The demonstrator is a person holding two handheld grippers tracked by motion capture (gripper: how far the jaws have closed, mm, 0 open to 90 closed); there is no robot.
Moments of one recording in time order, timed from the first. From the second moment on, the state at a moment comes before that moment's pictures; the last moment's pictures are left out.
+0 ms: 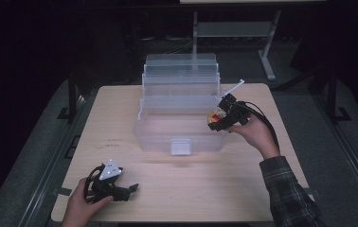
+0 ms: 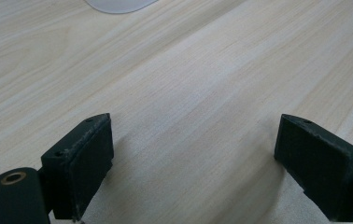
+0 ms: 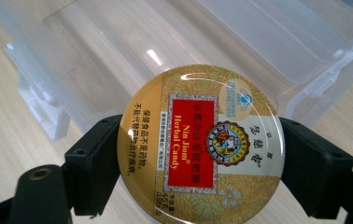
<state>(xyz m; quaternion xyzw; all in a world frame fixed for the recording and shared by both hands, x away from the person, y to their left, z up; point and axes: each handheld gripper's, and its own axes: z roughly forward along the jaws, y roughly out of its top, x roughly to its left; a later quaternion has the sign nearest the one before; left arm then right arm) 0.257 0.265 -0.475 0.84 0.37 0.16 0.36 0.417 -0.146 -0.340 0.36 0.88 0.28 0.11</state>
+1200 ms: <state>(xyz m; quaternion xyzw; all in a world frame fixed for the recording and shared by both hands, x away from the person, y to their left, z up) 0.257 0.265 -0.475 0.84 0.37 0.16 0.36 0.426 -0.135 -0.366 0.36 0.90 0.25 0.09</state>
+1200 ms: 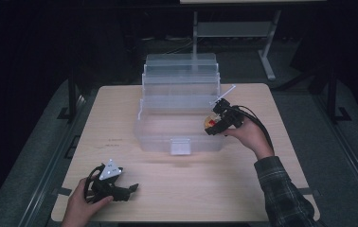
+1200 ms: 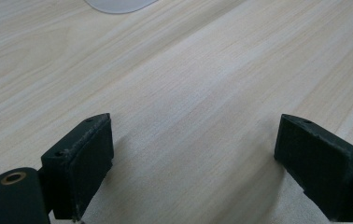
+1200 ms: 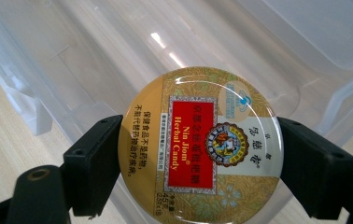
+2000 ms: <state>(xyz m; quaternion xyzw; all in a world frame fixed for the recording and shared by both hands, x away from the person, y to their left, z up) 0.255 0.265 -0.475 0.85 0.37 0.16 0.36 0.418 -0.145 -0.352 0.36 0.89 0.27 0.10</state>
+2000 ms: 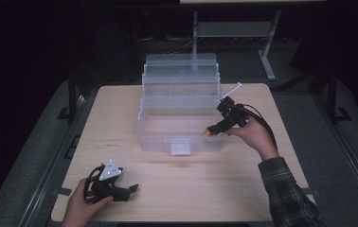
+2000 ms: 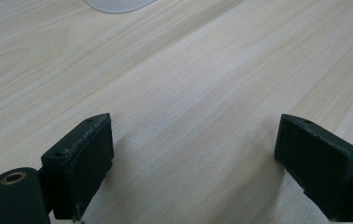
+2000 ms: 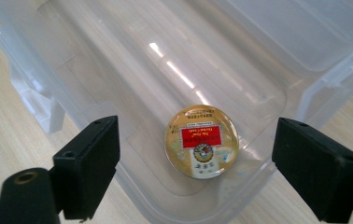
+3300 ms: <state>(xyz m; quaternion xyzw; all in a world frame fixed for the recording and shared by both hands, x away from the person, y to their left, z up) 0.255 0.265 -0.475 0.85 0.37 0.16 0.36 0.362 -0.208 -0.373 0.40 0.85 0.31 0.12</state>
